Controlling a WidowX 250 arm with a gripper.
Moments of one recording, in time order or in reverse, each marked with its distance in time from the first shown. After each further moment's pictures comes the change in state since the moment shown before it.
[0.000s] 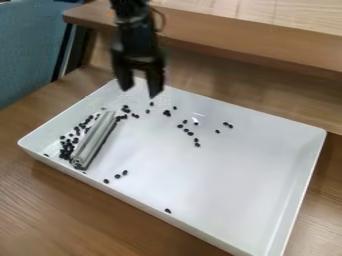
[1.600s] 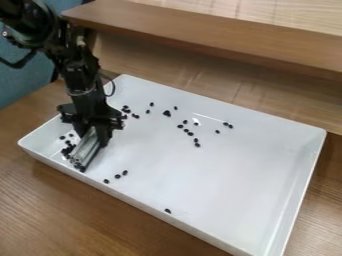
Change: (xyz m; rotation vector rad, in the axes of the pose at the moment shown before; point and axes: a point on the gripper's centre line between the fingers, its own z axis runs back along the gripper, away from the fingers) arm -0.083 0.076 -0.072 0.168 -0.088 0.411
